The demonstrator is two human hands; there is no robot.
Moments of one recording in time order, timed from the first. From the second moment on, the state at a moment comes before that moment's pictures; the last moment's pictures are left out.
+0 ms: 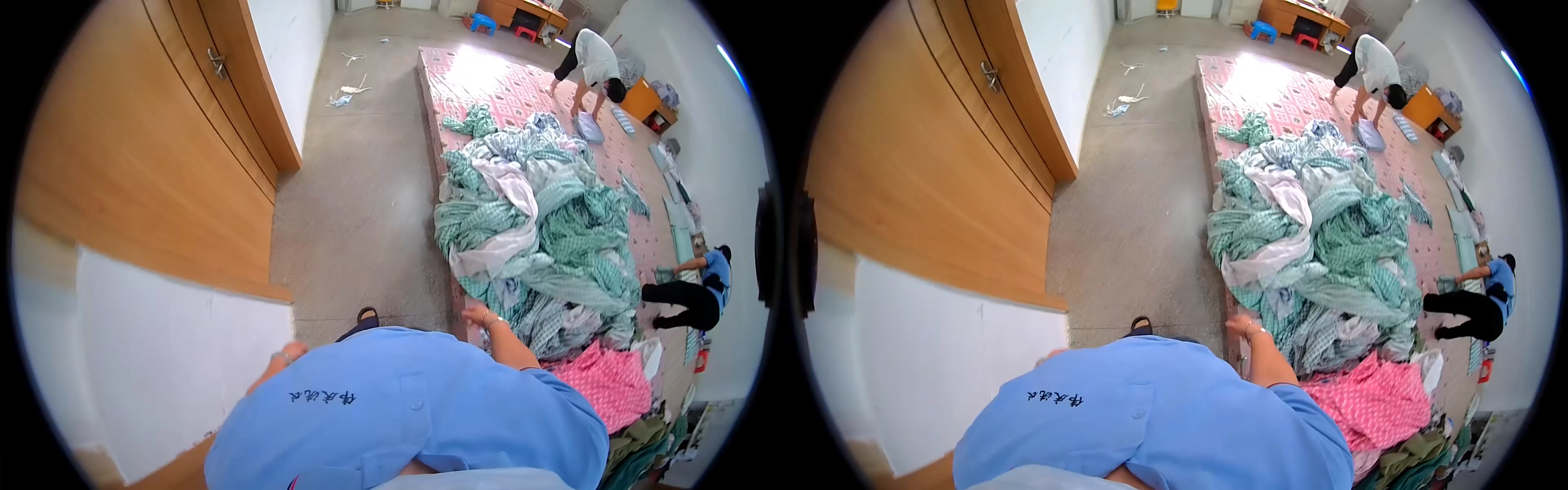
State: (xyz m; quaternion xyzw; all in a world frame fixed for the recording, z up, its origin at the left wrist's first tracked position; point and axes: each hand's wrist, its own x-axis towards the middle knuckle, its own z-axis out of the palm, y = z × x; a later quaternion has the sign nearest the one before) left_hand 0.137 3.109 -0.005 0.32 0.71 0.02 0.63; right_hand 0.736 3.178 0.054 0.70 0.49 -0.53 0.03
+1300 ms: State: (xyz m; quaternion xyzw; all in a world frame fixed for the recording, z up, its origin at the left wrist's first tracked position) left_hand 0.238 4.384 0.090 0.40 0.73 0.07 0.56; right_hand 0.816 4.166 0.048 0.79 0.12 -0.57 -0.16
